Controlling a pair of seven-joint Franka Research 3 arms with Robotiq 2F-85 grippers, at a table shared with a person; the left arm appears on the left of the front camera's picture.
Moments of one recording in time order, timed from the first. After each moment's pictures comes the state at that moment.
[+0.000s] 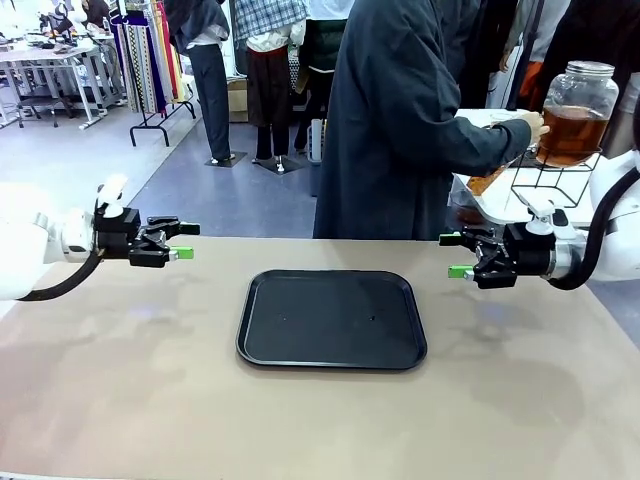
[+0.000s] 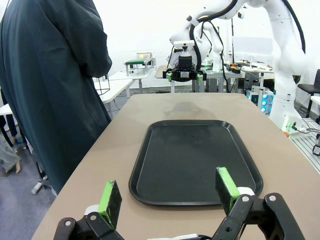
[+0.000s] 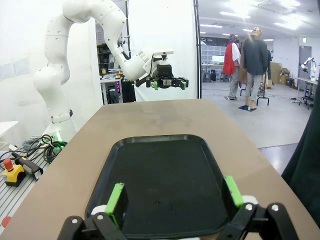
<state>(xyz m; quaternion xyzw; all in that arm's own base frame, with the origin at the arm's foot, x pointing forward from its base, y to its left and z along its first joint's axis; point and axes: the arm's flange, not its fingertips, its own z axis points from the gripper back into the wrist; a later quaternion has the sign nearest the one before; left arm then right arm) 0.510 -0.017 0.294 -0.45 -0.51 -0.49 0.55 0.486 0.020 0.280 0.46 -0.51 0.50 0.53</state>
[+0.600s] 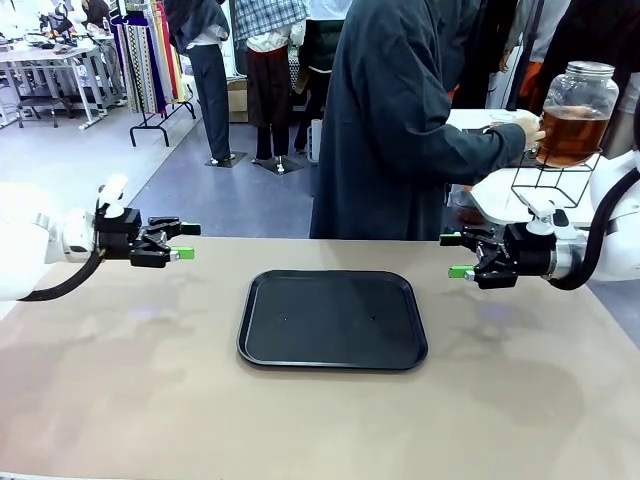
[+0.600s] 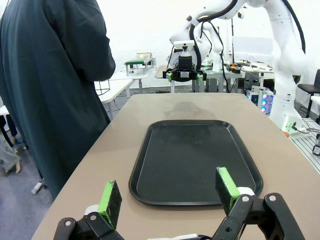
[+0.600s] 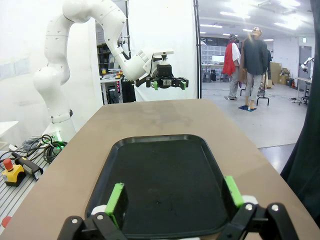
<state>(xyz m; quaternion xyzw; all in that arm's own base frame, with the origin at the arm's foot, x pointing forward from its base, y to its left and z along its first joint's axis) 0.510 -0.017 0.294 -0.45 -0.51 -0.49 0.55 0.486 0.020 0.280 0.46 -0.51 0.50 0.53</state>
